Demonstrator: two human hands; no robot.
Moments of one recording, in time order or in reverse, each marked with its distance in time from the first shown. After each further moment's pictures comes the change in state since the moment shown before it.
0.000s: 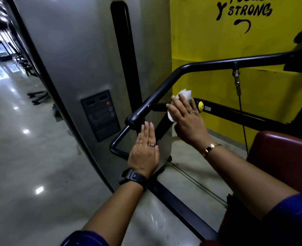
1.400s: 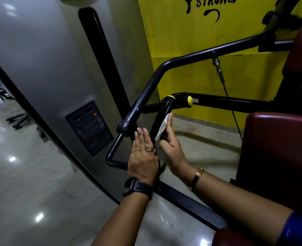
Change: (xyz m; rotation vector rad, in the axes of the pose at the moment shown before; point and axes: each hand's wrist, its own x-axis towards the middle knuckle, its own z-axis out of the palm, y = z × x) left_hand -0.003 -0.006 0.010 -0.094 0.119 0.064; right_hand -0.024 -0.102 -0.028 1.435 0.104 0.807
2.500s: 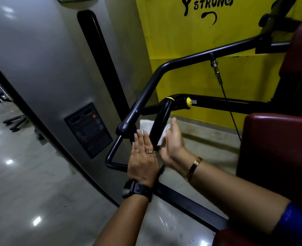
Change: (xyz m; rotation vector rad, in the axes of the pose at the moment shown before) left_hand -0.002 -0.002 0.004 0.064 0.036 0.019; right_hand 0.025 -0.020 0.007 0.738 0.161 0.611
